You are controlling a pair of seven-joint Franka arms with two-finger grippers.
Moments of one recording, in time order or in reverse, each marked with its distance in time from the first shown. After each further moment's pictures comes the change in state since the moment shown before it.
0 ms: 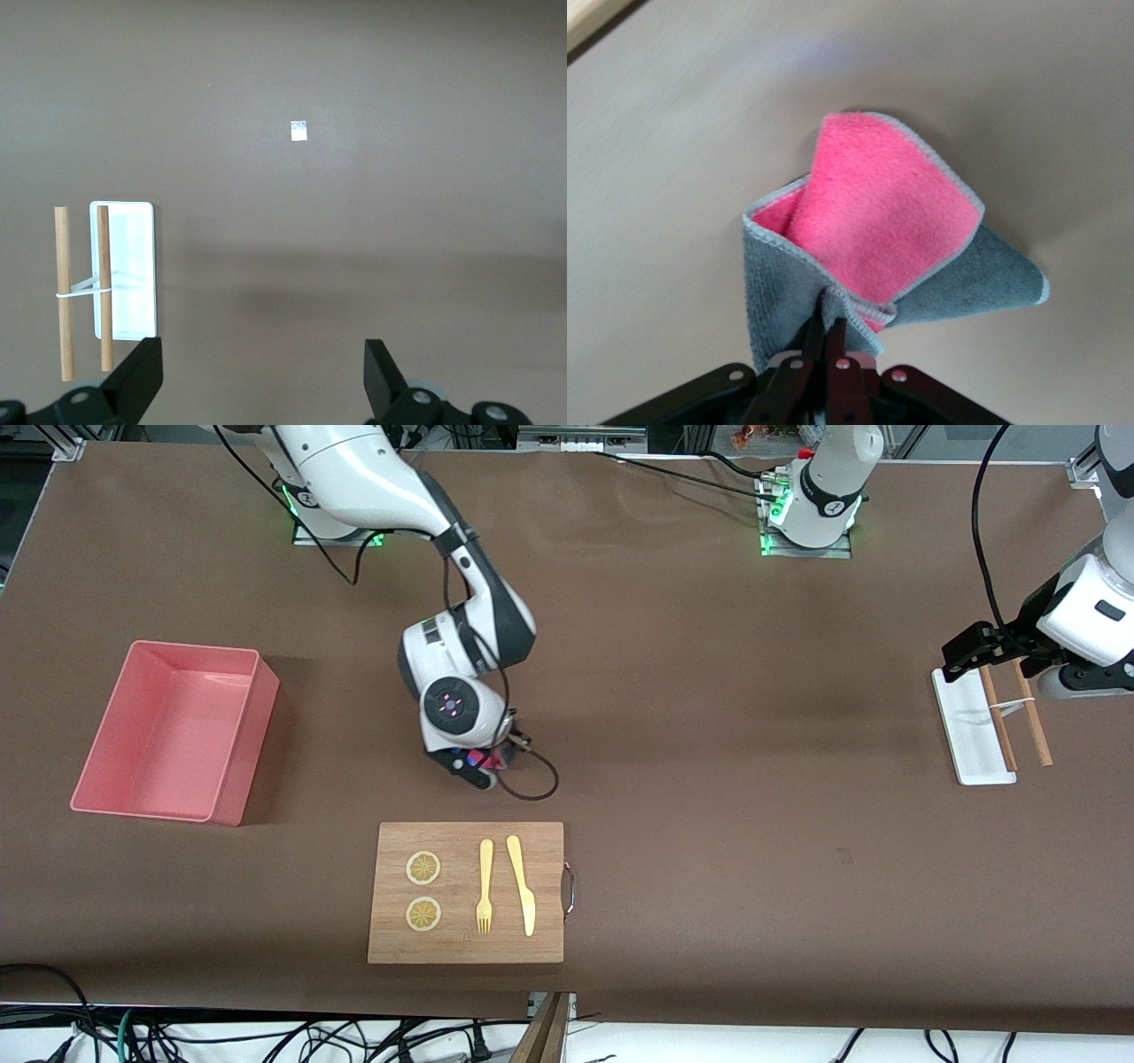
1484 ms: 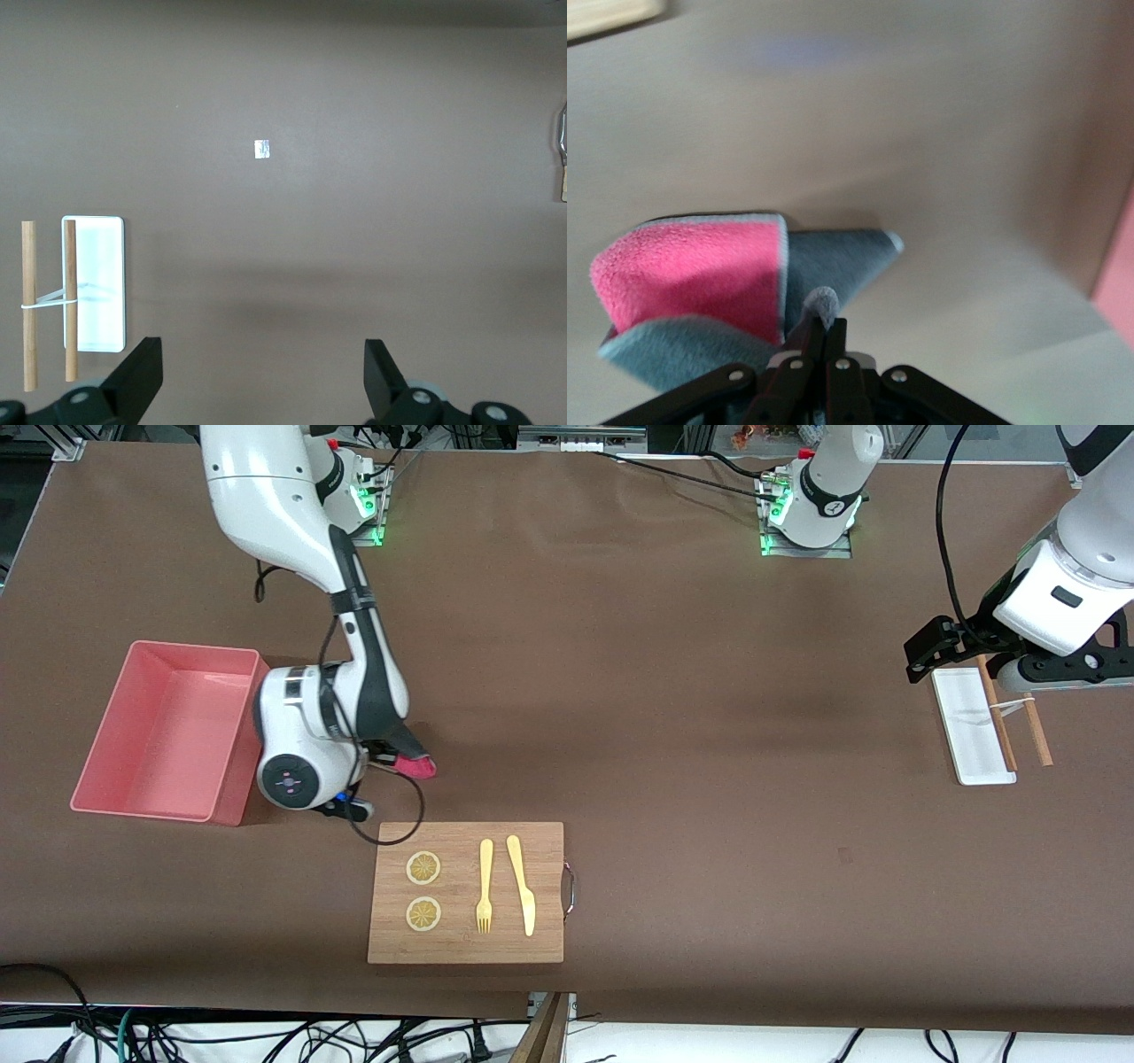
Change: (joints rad) left arm -0.029 0.019 -0.064 0.070 0.000 -0.010 -0.092; right arm -0.138 0.000 -0.315 -0.018 -0.057 -0.376 -0.703
